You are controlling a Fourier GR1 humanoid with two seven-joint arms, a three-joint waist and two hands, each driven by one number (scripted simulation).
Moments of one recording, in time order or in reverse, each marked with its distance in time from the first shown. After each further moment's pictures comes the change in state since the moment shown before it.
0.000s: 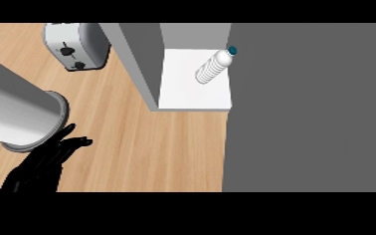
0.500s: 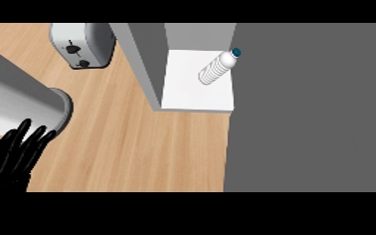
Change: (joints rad) left arm 0.113 0.104 0.123 -0.036 0.084 -0.090 -0.021; right arm -0.116 -0.035 0.145 -0.001 0.025 -0.003 0.065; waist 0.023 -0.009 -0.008
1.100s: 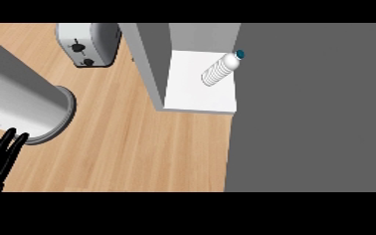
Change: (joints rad) left arm 0.100 0.081 0.100 -0.012 0.077 -0.095 -0.007; right arm -0.232 -0.039 0.177 0.010 0.033 -0.094 0.135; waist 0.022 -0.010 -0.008
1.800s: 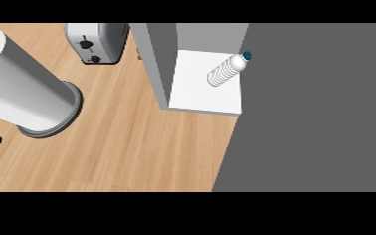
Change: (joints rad) left arm 0.087 0.072 0.106 0.023 0.053 -0.126 -0.029; right arm -0.344 0.124 0.253 0.025 0.041 -0.308 0.201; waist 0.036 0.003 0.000
